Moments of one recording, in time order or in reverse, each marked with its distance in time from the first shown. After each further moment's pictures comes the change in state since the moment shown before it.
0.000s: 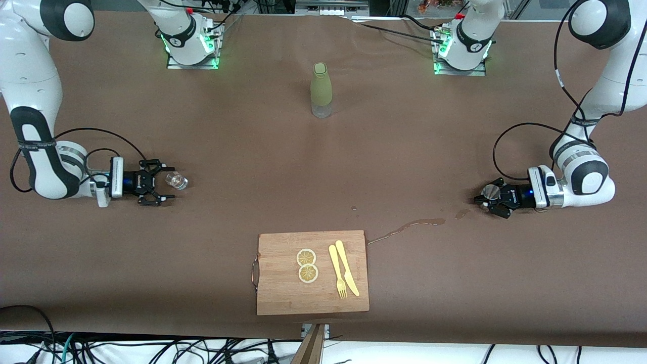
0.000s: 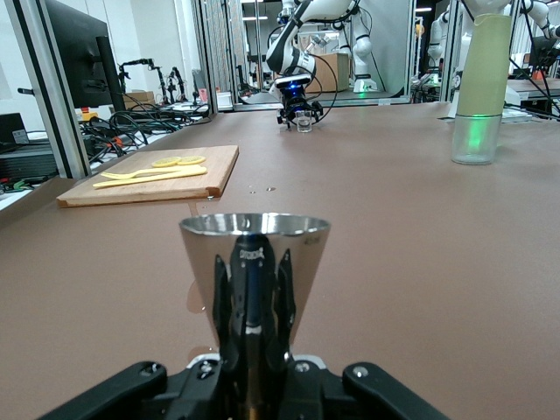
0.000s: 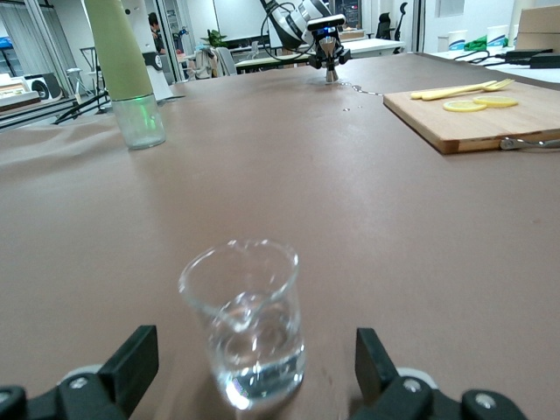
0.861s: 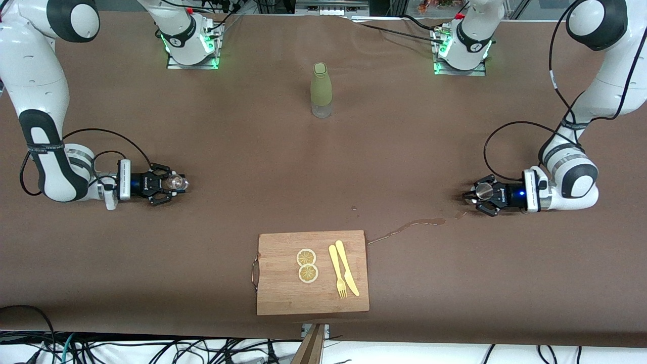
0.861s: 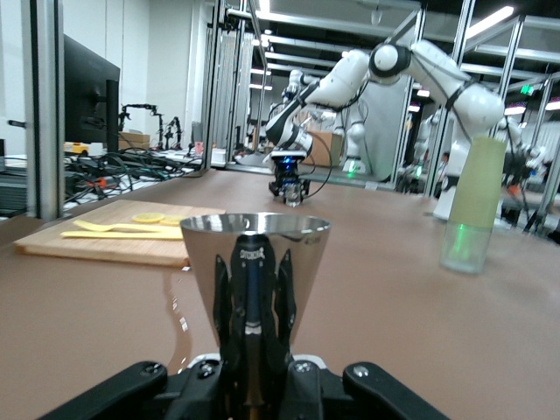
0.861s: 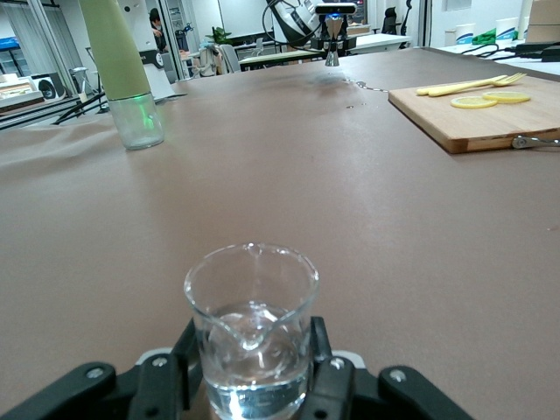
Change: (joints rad) left arm -0.008 0.018 -0.077 0.000 -0.069 -0.112 -0.202; right arm 0.031 0.002 0.000 0.004 0.005 0.011 0.016
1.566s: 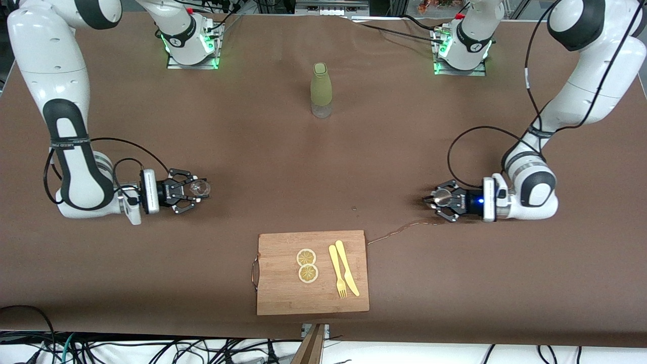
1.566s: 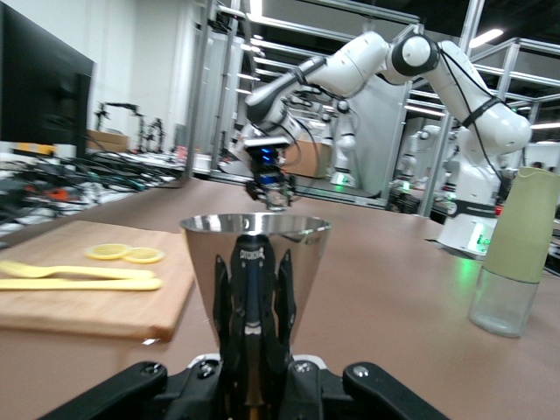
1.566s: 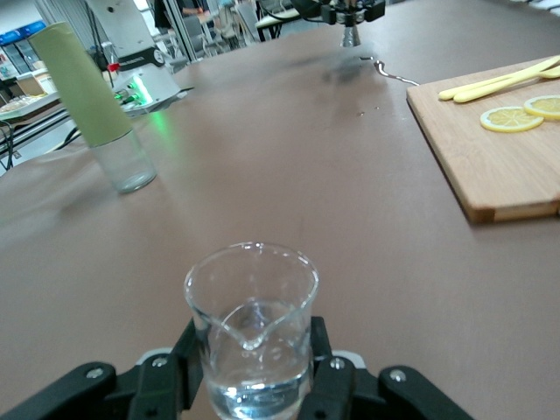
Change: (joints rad) left arm -0.182 0.003 -0.093 0.001 -0.104 0.142 -0.077; right arm 0.254 -0.111 -0.015 0.068 -0.006 0.046 0.361
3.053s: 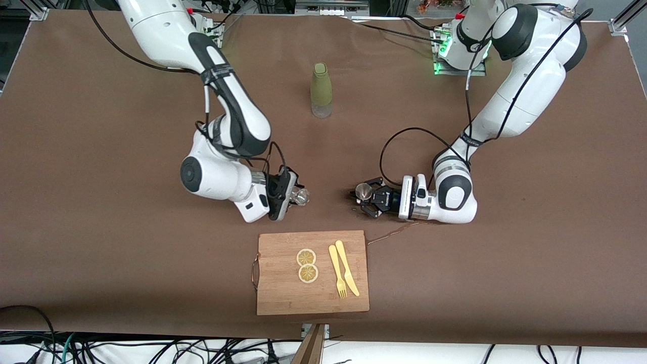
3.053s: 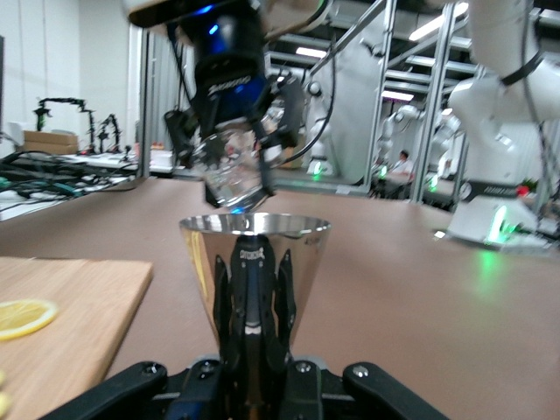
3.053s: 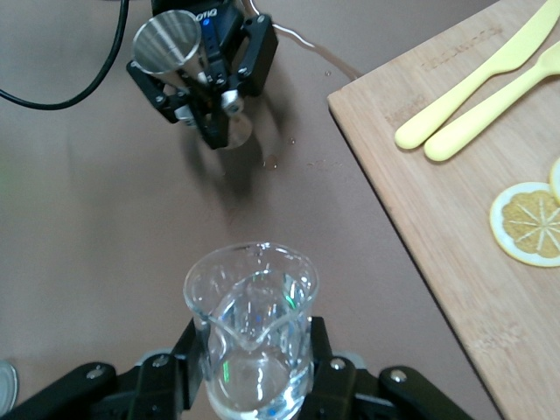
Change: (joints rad) left arm -0.334 0.117 0.003 0.159 -0.173 0.181 0.081; right arm 0.598 -0.076 -0.025 0.164 -0.297 0.516 1.100
